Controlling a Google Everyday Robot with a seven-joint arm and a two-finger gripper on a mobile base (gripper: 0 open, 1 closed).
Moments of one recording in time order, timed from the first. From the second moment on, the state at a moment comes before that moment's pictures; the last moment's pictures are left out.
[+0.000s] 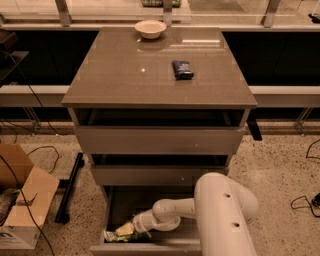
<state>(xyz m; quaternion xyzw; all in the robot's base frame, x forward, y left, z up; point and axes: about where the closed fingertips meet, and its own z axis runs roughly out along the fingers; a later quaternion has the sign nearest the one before) 0.527 0.146 0.163 -0.29 0.87 0.37 0.17</state>
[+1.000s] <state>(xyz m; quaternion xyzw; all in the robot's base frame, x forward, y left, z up) 0.524 0.150 0.181 -0.31 0.87 0.35 0.18</state>
